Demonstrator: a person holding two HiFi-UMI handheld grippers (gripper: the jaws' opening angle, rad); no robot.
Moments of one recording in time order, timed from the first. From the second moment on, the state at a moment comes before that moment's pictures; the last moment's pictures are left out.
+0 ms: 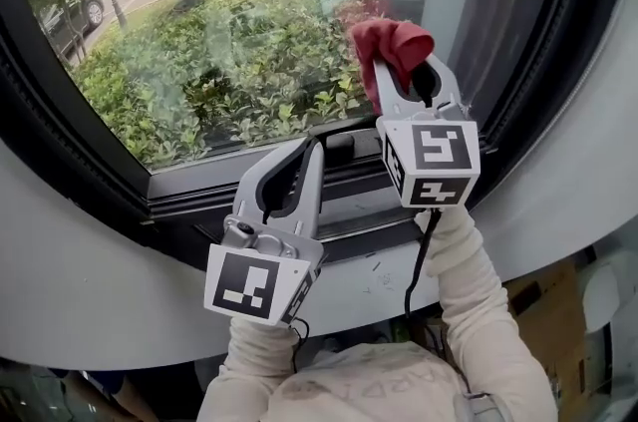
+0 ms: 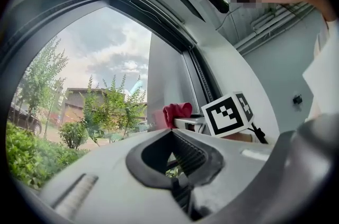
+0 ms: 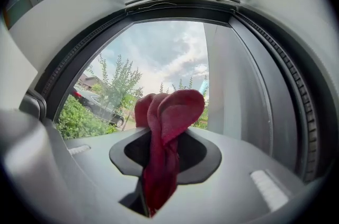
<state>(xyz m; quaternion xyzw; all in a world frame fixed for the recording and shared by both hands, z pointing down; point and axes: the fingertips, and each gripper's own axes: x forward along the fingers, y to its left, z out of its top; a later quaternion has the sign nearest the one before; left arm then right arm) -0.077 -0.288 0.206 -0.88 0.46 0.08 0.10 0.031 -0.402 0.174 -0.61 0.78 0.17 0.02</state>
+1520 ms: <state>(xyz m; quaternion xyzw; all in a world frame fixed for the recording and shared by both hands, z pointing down) -0.006 -0.308 0.205 -0.89 0.44 0.07 0.11 0.143 -0.416 0.222 -0.65 0.75 0.10 0.06</state>
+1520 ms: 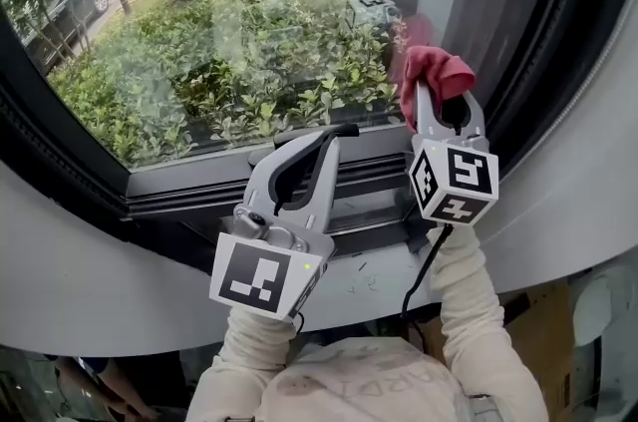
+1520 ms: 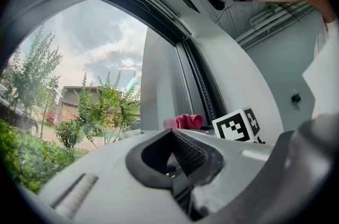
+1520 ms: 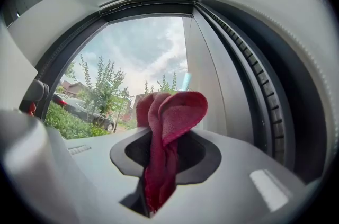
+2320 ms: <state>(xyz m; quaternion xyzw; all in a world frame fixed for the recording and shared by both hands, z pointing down) -0.101 -0.303 0.212 -0.87 0.48 0.08 0.09 -0.013 -0.396 0.209 -0.59 0.80 0.13 0.03</state>
